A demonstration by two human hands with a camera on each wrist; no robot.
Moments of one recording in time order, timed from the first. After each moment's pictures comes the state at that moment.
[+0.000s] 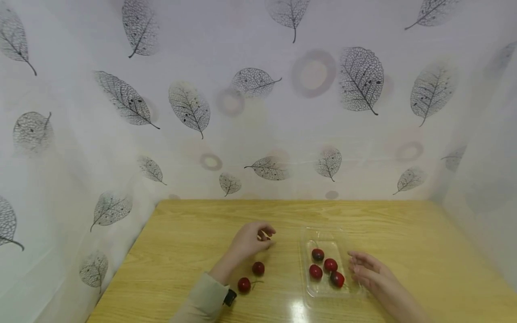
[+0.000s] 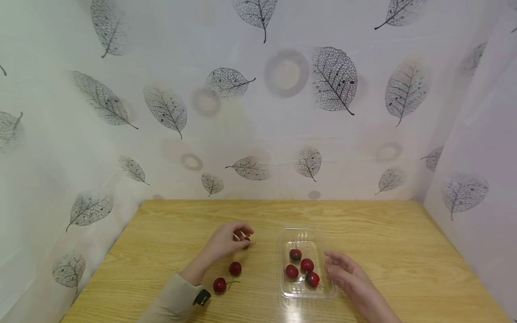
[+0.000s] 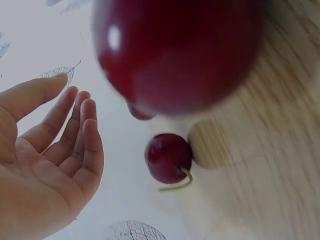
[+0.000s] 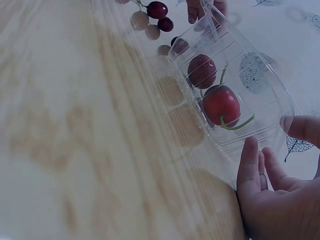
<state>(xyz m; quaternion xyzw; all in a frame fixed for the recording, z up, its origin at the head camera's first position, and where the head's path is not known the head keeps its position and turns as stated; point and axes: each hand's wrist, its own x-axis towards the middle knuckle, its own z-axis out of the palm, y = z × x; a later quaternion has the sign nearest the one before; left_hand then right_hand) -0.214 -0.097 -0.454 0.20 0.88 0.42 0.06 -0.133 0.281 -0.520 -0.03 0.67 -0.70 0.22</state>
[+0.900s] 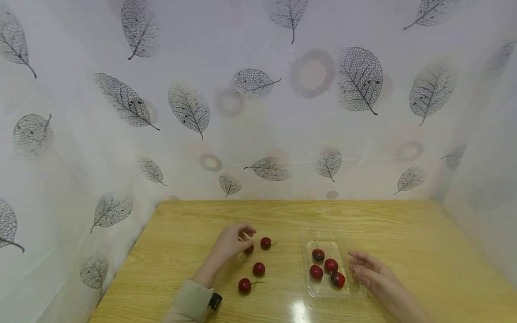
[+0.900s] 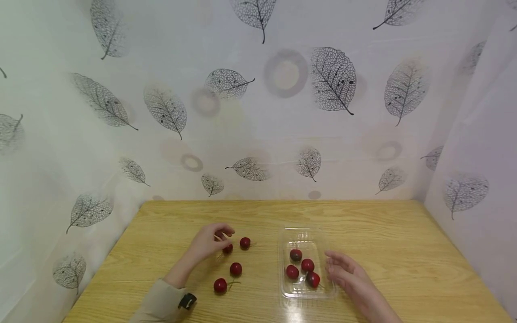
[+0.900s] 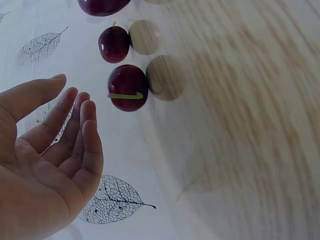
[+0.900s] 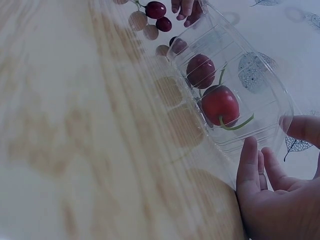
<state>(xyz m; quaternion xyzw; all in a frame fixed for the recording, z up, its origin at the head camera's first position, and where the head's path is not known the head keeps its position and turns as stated) -0.214 -0.140 -0.463 0.14 0.90 0.40 0.04 -0.134 0.282 -0.523 -0.04 0.67 -0.71 0.21</state>
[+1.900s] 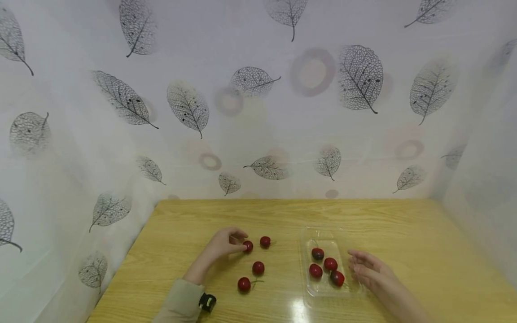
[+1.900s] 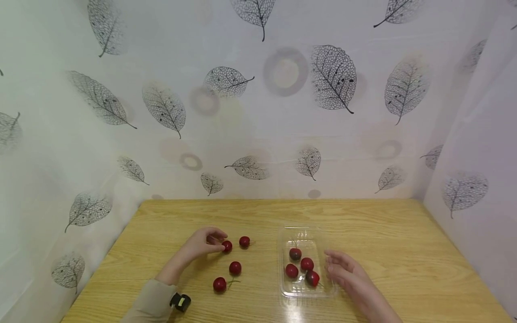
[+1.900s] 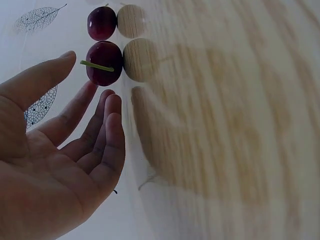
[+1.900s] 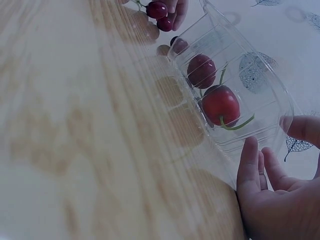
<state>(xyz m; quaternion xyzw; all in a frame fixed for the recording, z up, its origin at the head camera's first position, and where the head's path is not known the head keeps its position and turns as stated) -0.219 -0.169 -0.479 0.10 0.89 0.43 0.11 -0.134 0.283 -0.521 -0.04 0.68 -0.70 0.22</state>
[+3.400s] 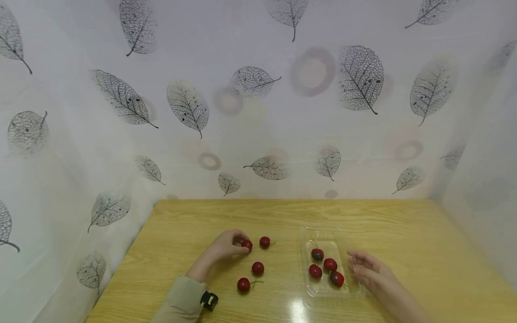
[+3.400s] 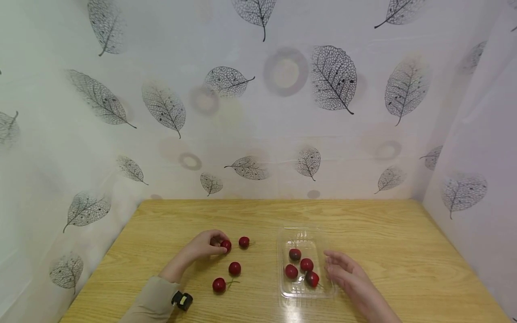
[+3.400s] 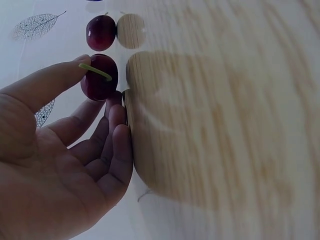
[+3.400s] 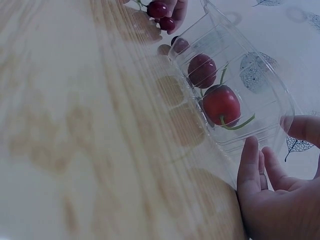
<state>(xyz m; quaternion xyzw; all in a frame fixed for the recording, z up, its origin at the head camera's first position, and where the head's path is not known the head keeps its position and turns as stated) -0.223 -0.165 -0.483 0.12 0.90 0.40 0.14 -0.134 0.281 -0.521 -0.04 0.67 -0.71 0.21</state>
